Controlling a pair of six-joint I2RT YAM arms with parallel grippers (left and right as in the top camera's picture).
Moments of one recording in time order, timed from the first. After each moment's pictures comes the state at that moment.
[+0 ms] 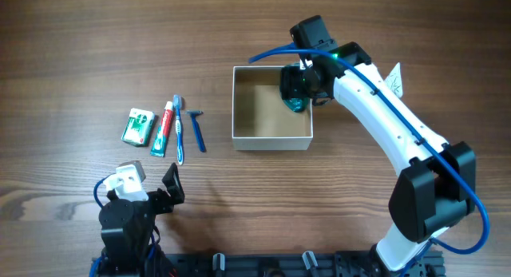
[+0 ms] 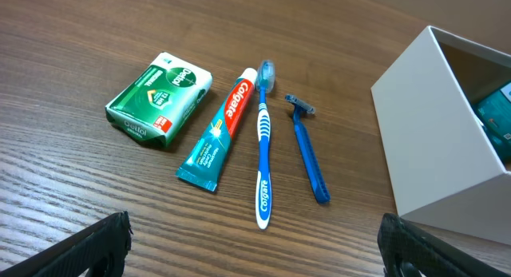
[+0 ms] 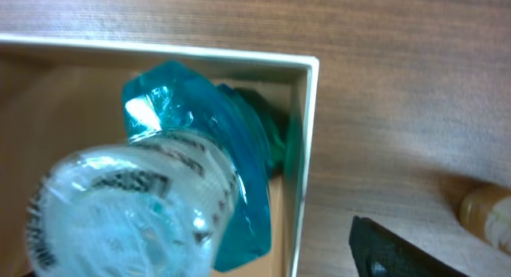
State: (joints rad) left arm 0.05 0.01 0.18 -0.65 0.08 -0.28; right arm 0.42 1.85 1.54 -0.92 0.07 0.32
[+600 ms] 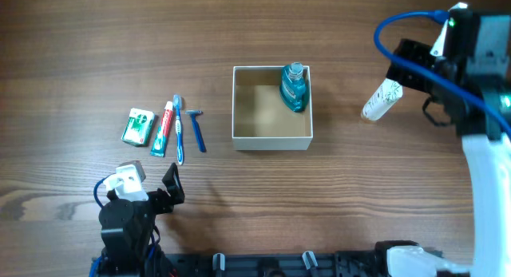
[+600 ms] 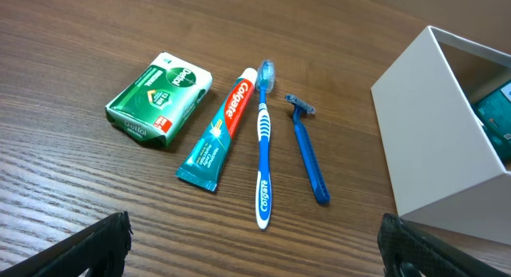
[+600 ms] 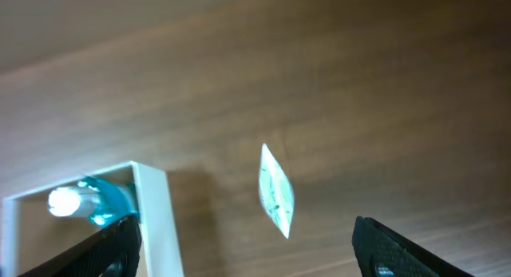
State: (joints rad) left arm 0.05 0.01 0.18 -0.65 0.08 -0.28; right arm 0.04 1.38 1.64 -1.14 0.13 0.28
